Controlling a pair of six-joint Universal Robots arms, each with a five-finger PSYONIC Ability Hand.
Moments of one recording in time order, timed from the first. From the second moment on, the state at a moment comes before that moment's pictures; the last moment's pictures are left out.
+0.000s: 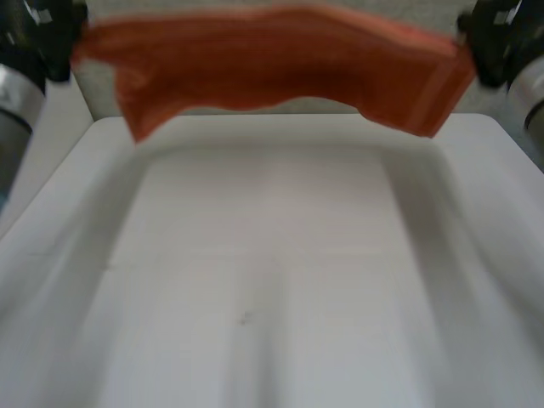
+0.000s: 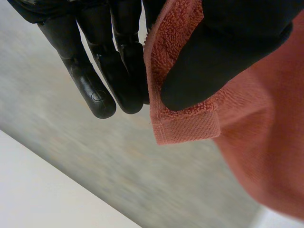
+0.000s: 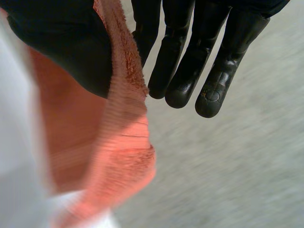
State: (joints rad) left arm 4.58 -1.85 -1.33 3.53 -1.35 3.76; right arm 1.81 -1.28 1.17 -0.04 1.48 2.45; left_hand 1.12 1.20 1.19 1.20 1.00; right_hand 0.97 1.17 1.18 1.19 1.00
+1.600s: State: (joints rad) left arm 4.50 -2.49 -1.09 3.41 -1.30 4.09; right arm 1.79 -0.65 1.00 -0.14 1.57 2.24; left_hand 0.56 0.56 0.57 0.56 0.38; right_hand 0.48 0.55 0.56 0.56 0.40
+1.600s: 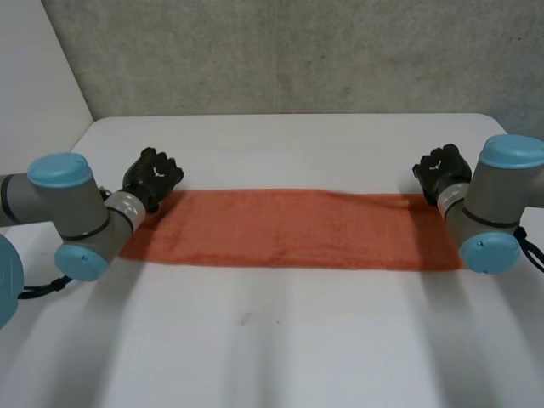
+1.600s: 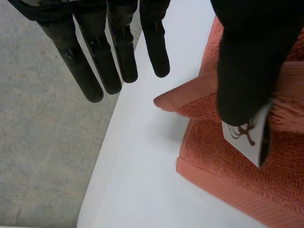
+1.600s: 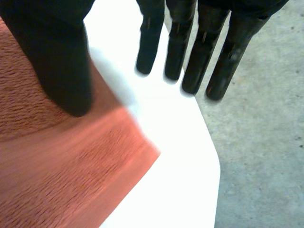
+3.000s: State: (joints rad) left arm 4.63 -2.33 -1.28 3.48 -1.41 3.75; right arm 1.61 -1.13 1.59 0.04 1.33 2.56; left_hand 0.25 0.23 0.25 0.24 0.05; right_hand 0.20 0.21 0.21 0.23 0.06
